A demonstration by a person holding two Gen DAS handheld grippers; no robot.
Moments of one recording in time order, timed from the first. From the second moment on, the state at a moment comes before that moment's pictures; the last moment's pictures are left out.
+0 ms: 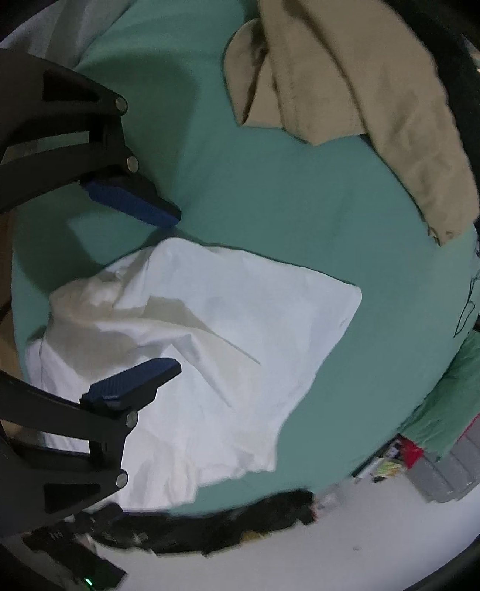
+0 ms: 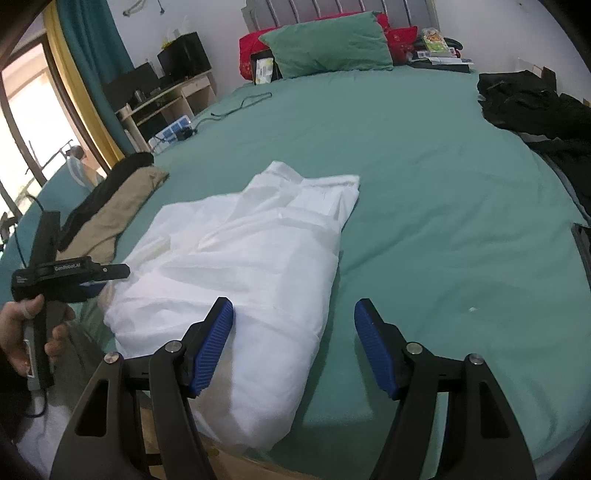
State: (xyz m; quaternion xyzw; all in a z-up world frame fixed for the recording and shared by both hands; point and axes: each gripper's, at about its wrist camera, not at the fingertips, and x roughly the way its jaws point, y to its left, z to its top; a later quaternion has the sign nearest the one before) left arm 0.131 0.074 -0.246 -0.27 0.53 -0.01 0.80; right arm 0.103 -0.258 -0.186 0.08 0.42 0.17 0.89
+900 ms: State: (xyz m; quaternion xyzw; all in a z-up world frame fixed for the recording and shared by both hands) left arm 0.131 0.013 -0.228 -0.11 0.48 -0.07 0.87; right arm 0.119 -0.280 -0.217 0.19 0.45 0.19 0.85
